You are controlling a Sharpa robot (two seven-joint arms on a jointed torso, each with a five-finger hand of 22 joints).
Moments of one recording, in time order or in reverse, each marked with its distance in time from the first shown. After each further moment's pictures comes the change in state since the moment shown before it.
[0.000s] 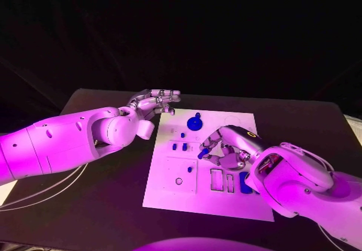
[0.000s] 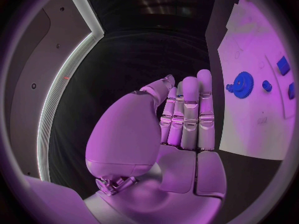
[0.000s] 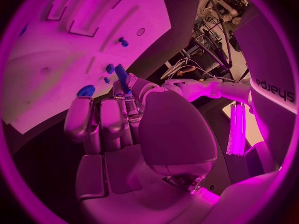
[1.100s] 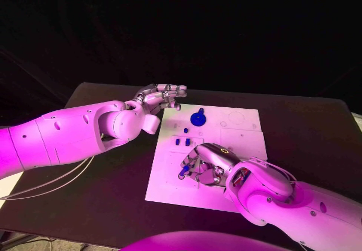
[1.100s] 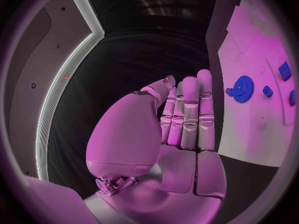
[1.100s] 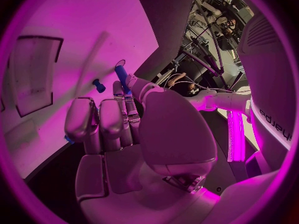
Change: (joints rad) left arm 0.000 0.013 0.000 -0.006 0.000 0.007 -0.002; left_hand 0.002 0.002 0.000 0.000 0.000 0.000 0.000 0.000 0.000 0.000 0.000 0.000 0.001 0.000 0.000 0.000 -0.001 0.000 0.000 0.000 0.000 0.000; right arm -0.061 0.153 -0.074 -0.129 -0.030 0.024 0.053; right_hand -0.002 -0.003 0.004 -0.004 0.006 -0.003 0.004 -0.011 -0.001 0.000 0.000 -0.009 -0.001 0.000 0.000 0.000 -0.002 0.000 0.000 0.000 0.000 -0.004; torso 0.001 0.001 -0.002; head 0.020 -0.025
